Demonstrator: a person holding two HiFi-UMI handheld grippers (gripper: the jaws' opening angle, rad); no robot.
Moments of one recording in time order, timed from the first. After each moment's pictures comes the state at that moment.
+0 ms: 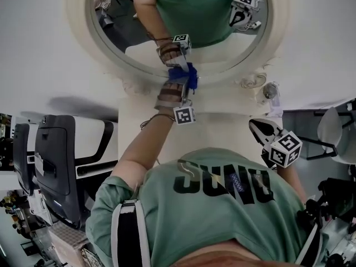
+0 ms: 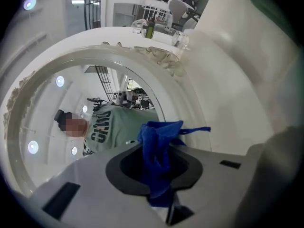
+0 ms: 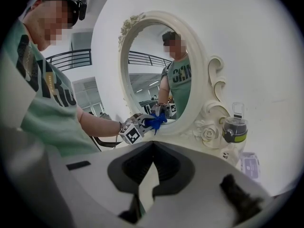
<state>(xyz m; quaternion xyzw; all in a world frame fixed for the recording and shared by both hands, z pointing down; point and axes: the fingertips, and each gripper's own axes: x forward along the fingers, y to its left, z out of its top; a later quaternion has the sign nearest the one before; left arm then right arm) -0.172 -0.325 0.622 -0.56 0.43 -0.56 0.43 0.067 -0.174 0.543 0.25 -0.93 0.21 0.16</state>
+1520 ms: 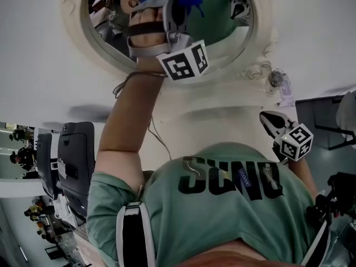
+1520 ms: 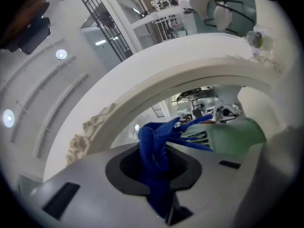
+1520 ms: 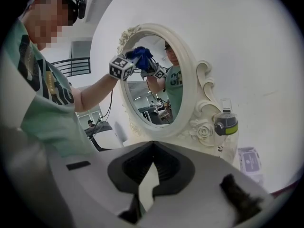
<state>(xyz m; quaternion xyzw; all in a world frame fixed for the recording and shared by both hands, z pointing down) -0.079 -0.349 0.198 -0.44 0.55 -0.35 0.62 0.087 -0.162 0.542 0.27 -0.93 0.22 0.11</state>
